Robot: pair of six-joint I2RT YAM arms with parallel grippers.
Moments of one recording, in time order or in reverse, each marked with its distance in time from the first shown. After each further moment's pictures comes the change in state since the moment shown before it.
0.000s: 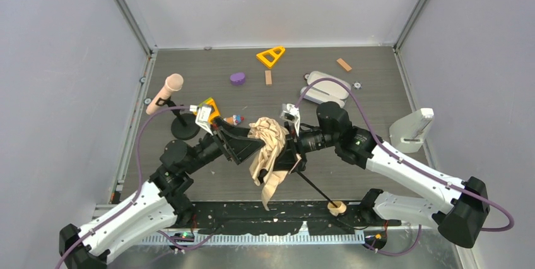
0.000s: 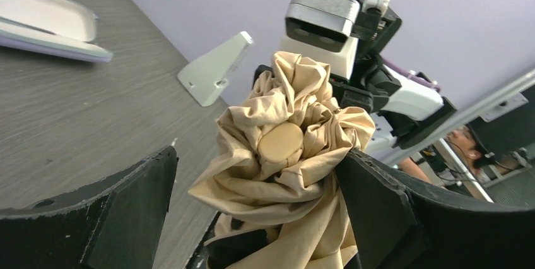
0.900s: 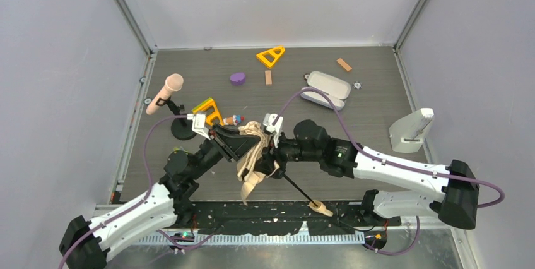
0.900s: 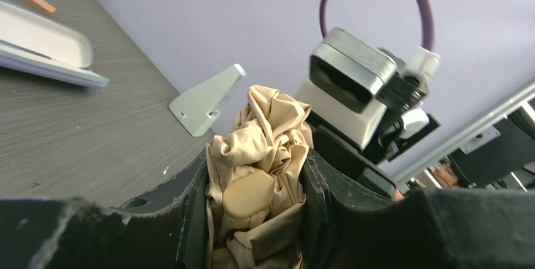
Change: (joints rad) left arm -0.013 0.063 -0.171 0.383 -0.051 -0.097; right arm 0.231 0.089 0.017 0.053 0.496 -0.092
